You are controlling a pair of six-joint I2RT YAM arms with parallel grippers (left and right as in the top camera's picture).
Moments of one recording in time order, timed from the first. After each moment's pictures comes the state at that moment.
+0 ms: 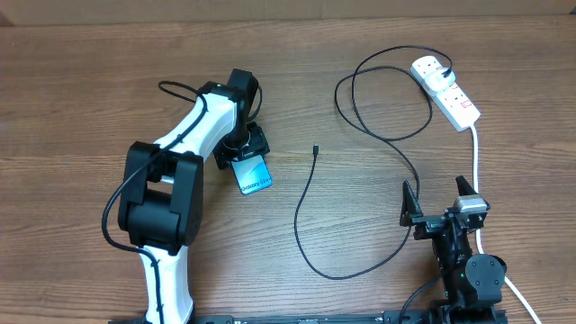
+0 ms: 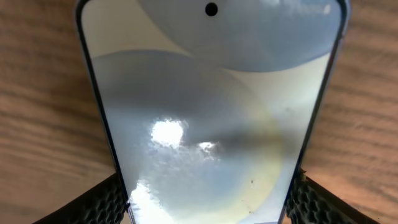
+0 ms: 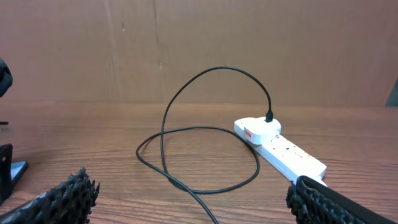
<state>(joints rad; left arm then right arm) -0.29 2.15 1.55 -1.00 0.06 -0.66 0.04 0.01 0.02 -0.03 -0.06 0.02</state>
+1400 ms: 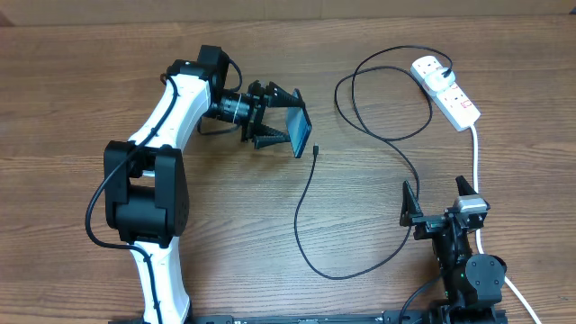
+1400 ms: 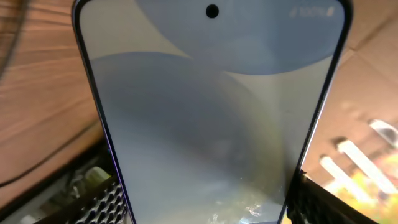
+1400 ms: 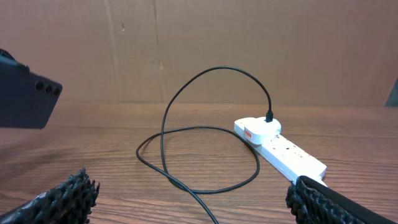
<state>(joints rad) -0.16 2.17 1.71 -1.08 1.32 -0.66 0.04 0.01 0.02 -0.03 -0.06 0.02</state>
